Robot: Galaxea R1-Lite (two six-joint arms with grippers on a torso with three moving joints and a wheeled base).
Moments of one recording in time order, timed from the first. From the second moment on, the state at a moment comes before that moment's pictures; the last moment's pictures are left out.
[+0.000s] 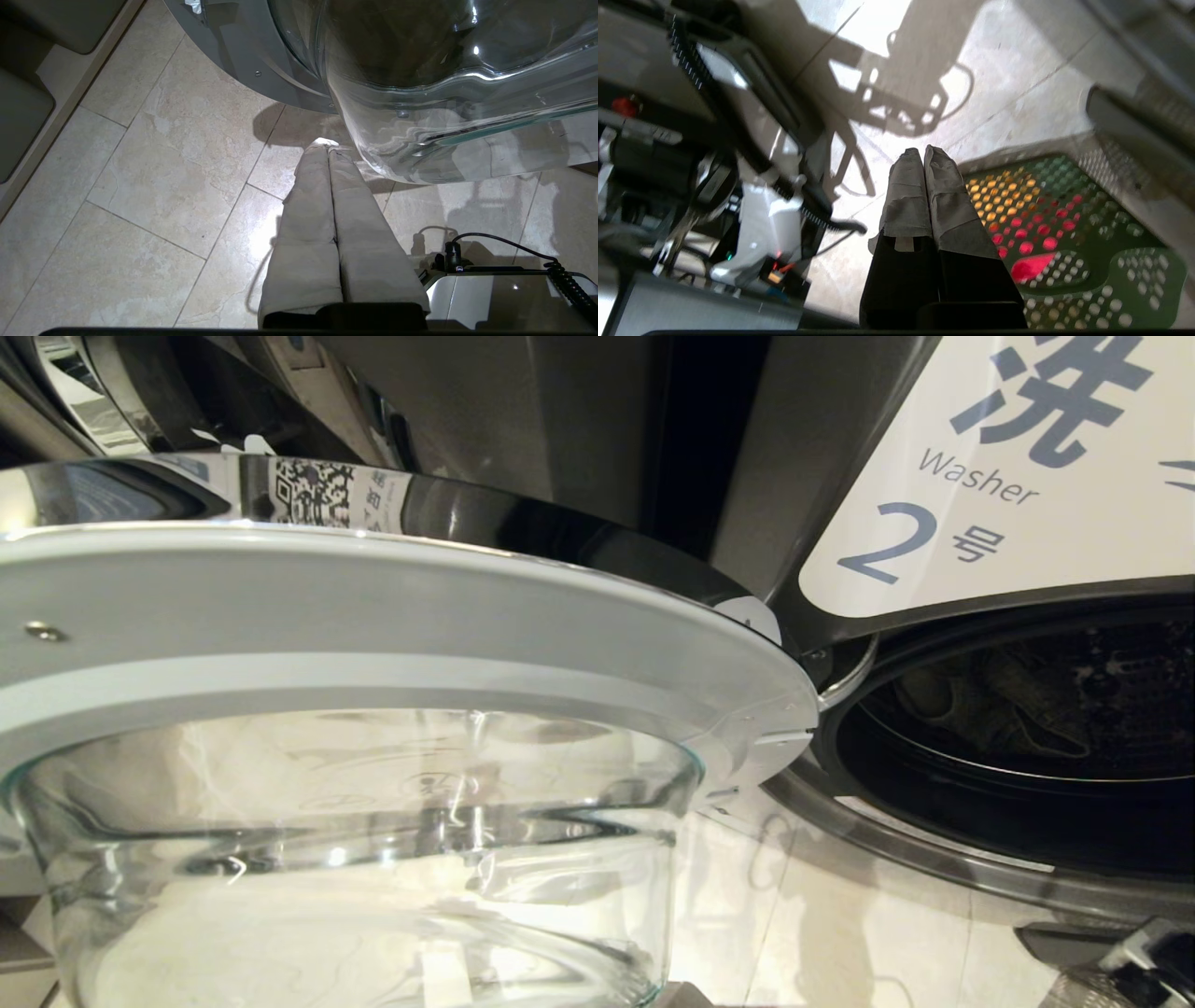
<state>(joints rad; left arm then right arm) 0.00 0.00 0.00 0.00 -0.01 0.00 0.05 1.06 -0.19 -0.08 0.03 -0.32</state>
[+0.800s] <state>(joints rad) 0.00 0.00 0.00 0.00 -0.01 0.00 0.10 1.68 -0.27 -0.88 0.04 -0.51</state>
